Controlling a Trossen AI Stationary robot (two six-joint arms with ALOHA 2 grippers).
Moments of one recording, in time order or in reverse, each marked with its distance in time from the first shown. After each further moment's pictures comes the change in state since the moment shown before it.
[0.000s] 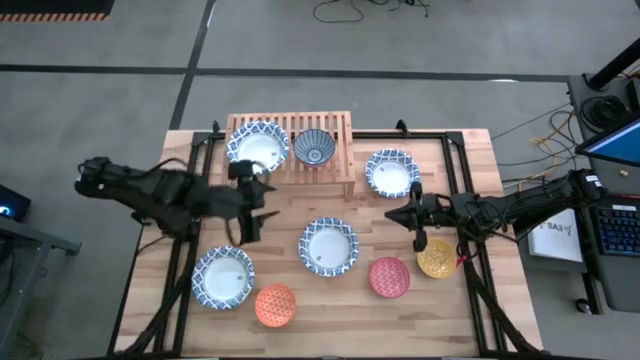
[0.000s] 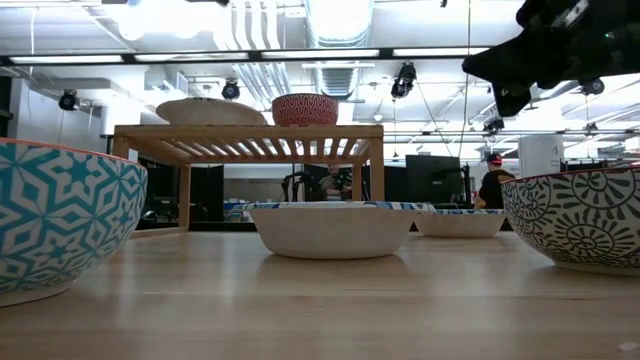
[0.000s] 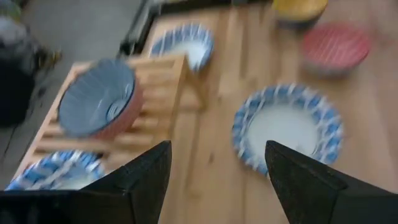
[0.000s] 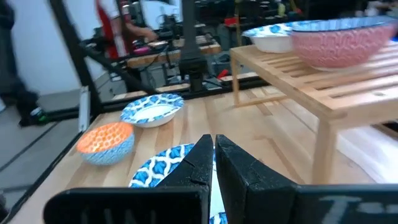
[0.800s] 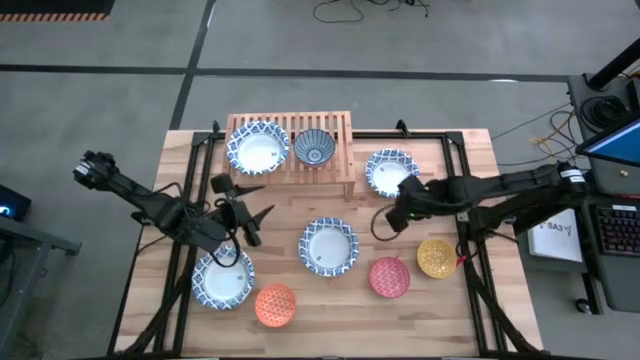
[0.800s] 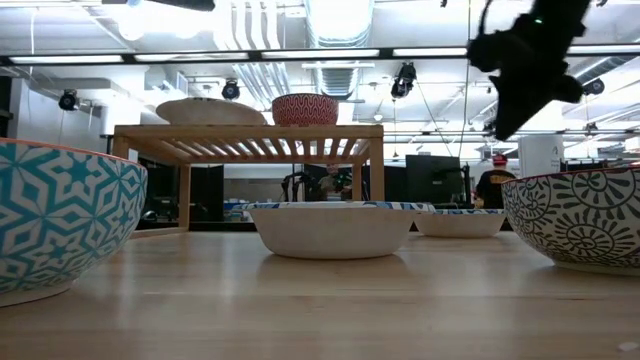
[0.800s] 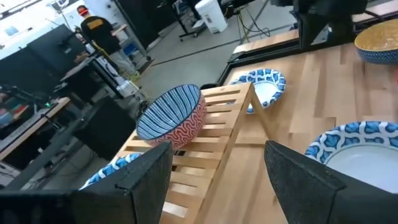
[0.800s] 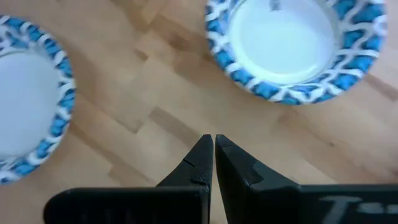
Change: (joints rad) left arm -0.224 -0.147 -0.410 0.439 -0.567 0.094; right arm -0.077 0.474 0.740 -1.467 0.134 0.791
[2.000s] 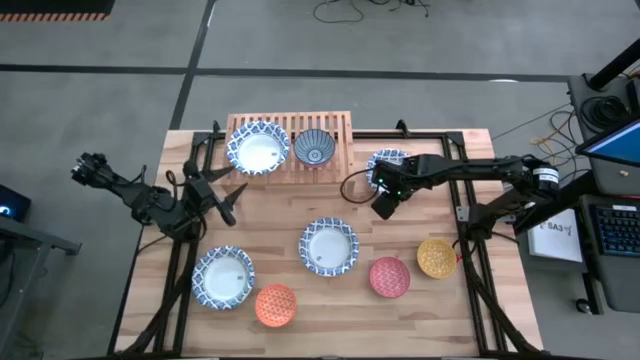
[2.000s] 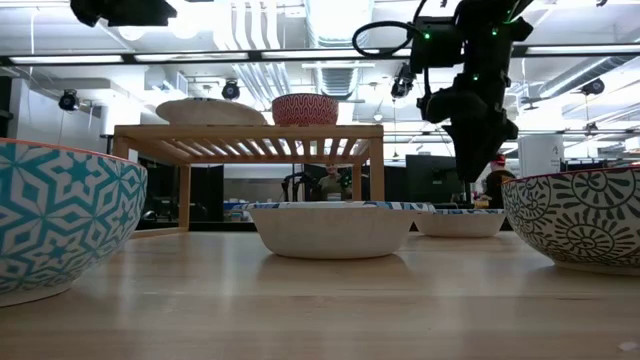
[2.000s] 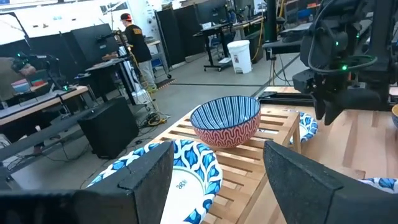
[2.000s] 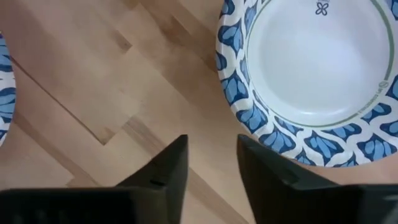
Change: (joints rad) left arm 0.001 -0.420 -0.274 0.209 -0.112 0.042; right arm -0.327 0.263 0.075 0.093 -0.252 -0.469
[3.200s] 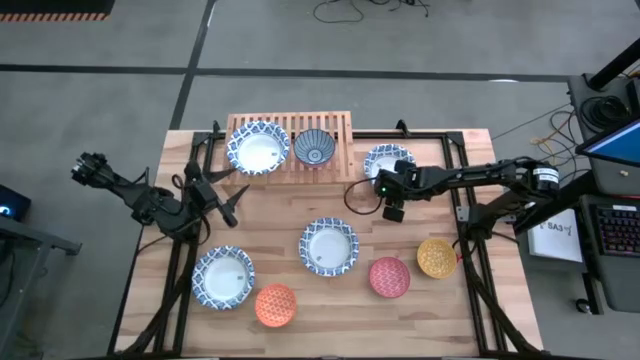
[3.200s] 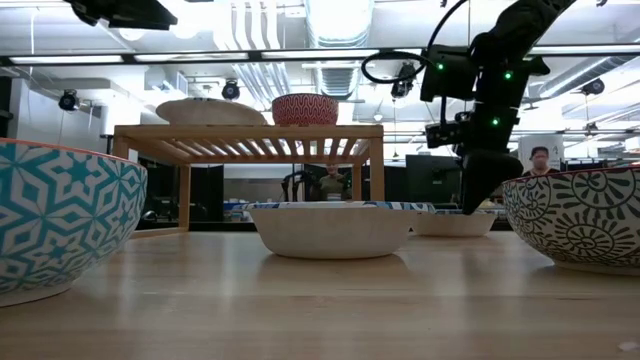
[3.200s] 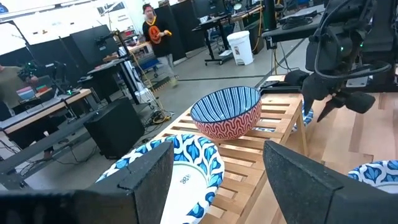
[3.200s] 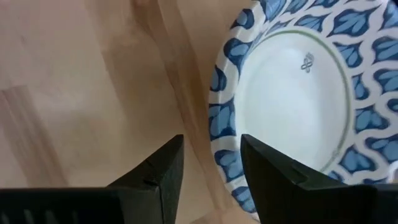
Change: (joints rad) left arm 0.000 0.025 0.006 -0.049 0.001 0.007; right arm -0.003 0.000 -0.228 0.311 0.237 -0.572
